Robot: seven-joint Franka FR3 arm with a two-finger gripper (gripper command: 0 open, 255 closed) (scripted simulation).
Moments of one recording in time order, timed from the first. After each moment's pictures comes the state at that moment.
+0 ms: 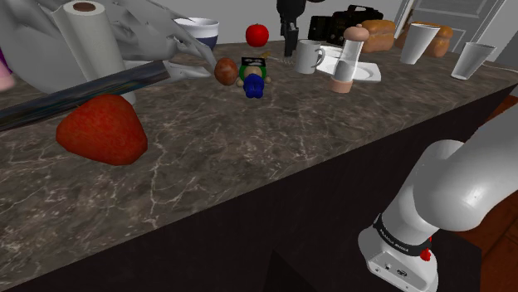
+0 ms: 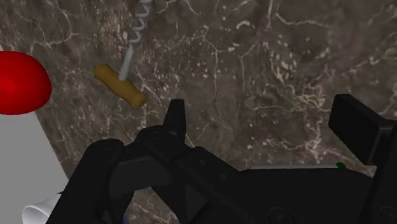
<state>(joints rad) 0.10 -0.31 -0.02 -1.95 -0.44 1.88 -0.70</state>
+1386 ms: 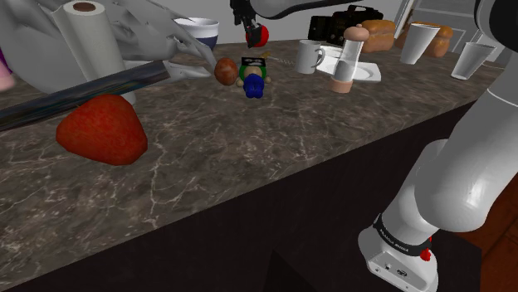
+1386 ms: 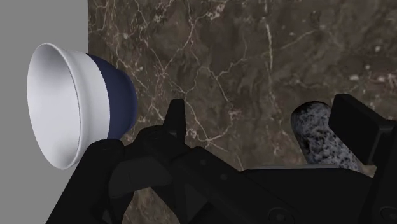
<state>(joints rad) 0.14 -0.05 0.02 -1.74 -0.59 2.10 -0.96</state>
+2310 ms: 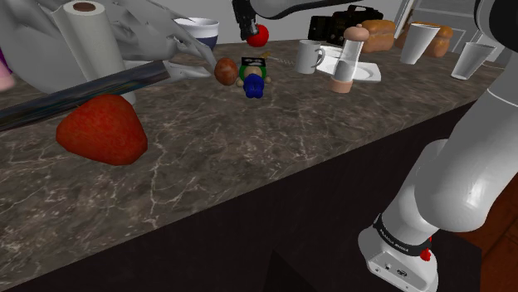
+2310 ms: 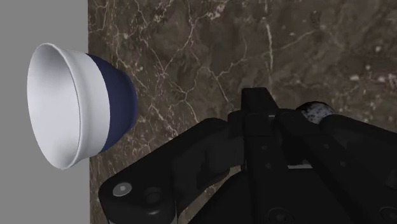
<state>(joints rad) 0.14 -0.05 0.02 -1.74 -0.59 2.10 -0.96</state>
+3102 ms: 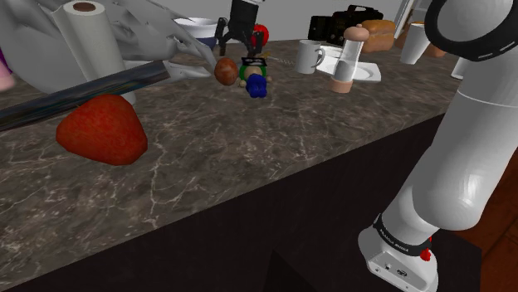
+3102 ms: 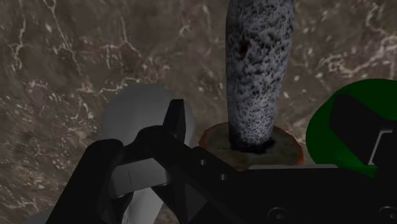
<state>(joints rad) 0.07 0.14 -0.03 -1.48 0.18 1.74 -1.90</state>
